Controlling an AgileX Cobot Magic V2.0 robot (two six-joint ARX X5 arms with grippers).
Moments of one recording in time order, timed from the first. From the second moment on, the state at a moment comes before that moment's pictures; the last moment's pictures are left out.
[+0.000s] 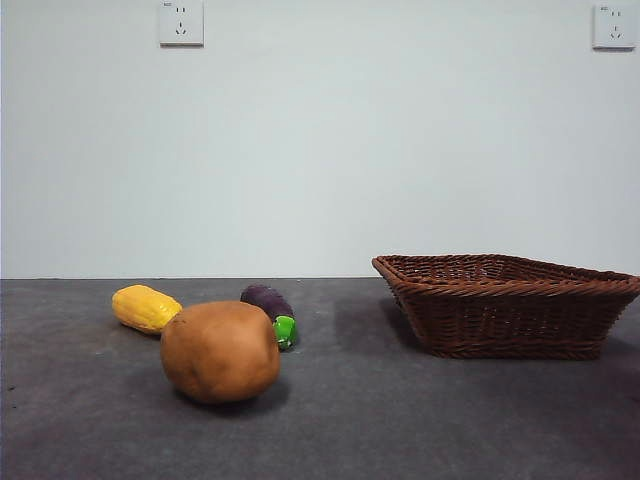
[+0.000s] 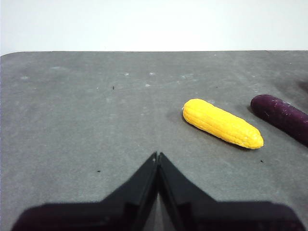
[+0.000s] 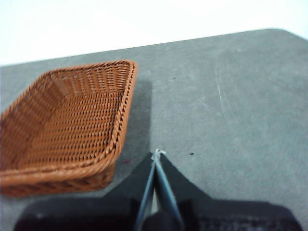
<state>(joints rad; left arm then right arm) -0.02 0.01 0.02 -0.17 0.02 -0.04 -0.05 0.01 0.02 -0.19 -0.05 0.13</state>
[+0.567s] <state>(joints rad) -0.02 0.26 0.18 -0.14 0.02 -0.11 -0.05 0.28 0.27 -0.20 0.02 0.28</state>
